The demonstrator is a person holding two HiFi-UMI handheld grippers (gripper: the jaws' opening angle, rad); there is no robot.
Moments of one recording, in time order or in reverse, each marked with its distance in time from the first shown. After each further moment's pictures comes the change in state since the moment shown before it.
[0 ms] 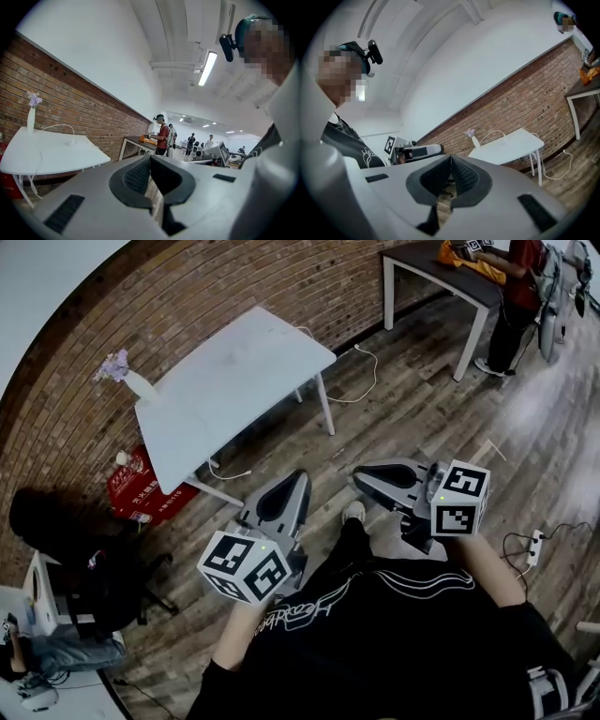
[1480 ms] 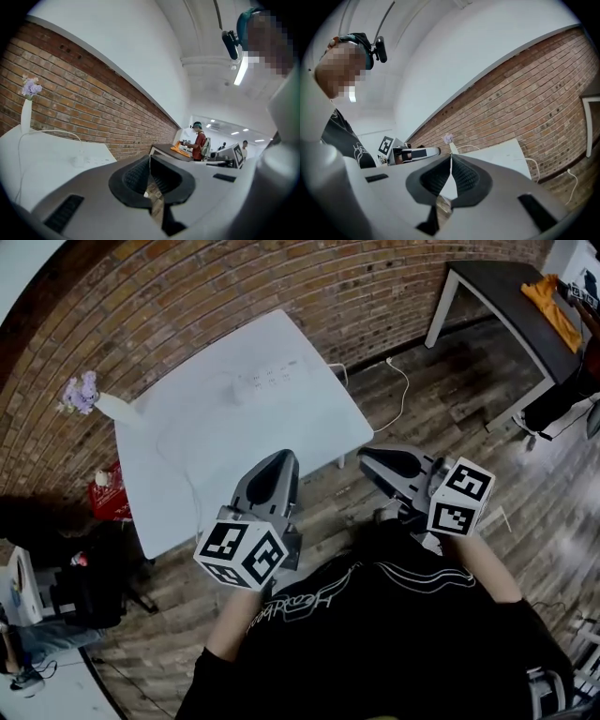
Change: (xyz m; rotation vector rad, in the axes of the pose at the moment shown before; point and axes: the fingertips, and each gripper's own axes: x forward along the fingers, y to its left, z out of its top) left arm 0.286 0.306 0.102 -0.121 -0.063 0.269; right arm 0.177 -0.370 0.152 -0.020 0.075 0.028
